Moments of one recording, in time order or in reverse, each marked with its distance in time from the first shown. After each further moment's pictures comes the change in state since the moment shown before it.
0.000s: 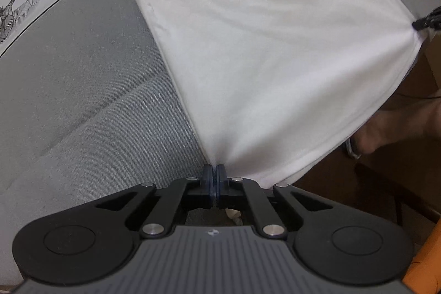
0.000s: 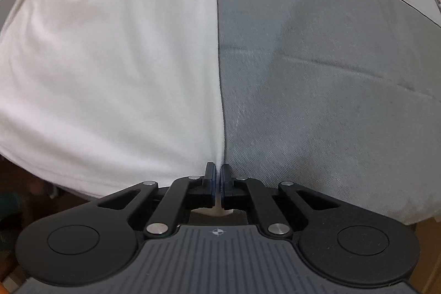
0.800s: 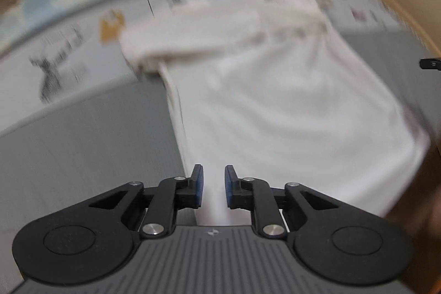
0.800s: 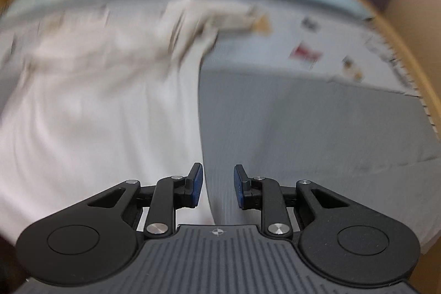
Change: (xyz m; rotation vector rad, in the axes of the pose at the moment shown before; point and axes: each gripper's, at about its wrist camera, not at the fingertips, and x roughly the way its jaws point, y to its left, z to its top) left arm -0.064 0.004 0.048 -0.188 -0.430 0.101; right arm -0.088 0.005 0.042 0.123 -0.447 -0.089
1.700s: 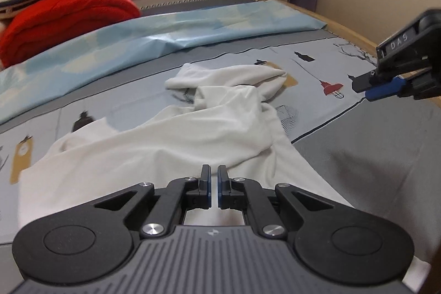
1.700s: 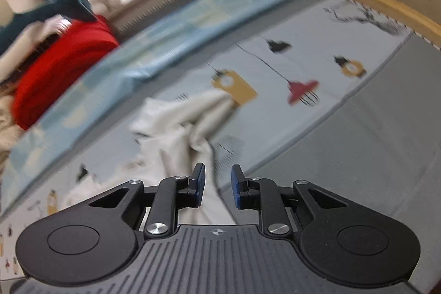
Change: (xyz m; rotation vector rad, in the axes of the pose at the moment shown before) left arm 0.111 -0.180 0.158 0.106 -0.269 -0.051; right arm 0.067 -0.038 0.124 0.576 -0.096 0.047
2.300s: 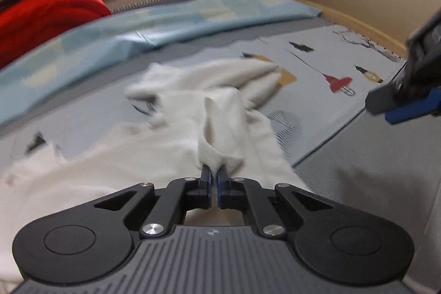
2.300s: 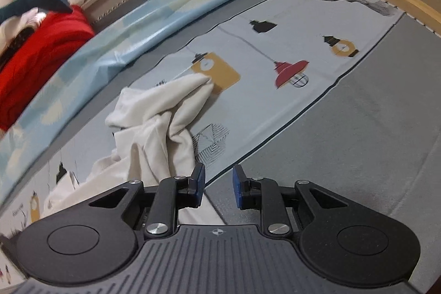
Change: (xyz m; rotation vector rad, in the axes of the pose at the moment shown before) left arm 0.092 -0.028 0.027 0.056 -0.007 -0.002; right arm 0.037 0.003 -0.003 0.031 0.051 -0.067
